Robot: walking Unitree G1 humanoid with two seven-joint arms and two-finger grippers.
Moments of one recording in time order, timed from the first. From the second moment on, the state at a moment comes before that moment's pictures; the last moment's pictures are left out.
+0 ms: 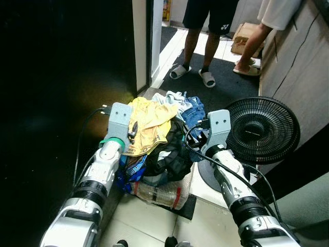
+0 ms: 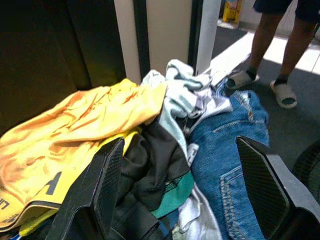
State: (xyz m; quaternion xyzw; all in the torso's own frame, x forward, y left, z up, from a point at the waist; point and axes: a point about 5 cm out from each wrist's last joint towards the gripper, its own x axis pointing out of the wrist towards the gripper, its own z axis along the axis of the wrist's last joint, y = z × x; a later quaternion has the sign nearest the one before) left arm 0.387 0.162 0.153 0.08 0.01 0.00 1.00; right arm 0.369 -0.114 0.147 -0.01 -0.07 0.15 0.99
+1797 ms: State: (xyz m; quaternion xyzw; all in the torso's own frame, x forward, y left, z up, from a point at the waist) left arm 0.341 0.222 0.163 0.09 -0.03 0.05 0.99; right arm 0.374 -0.017 0.142 0.01 0.06 0.30 0.95
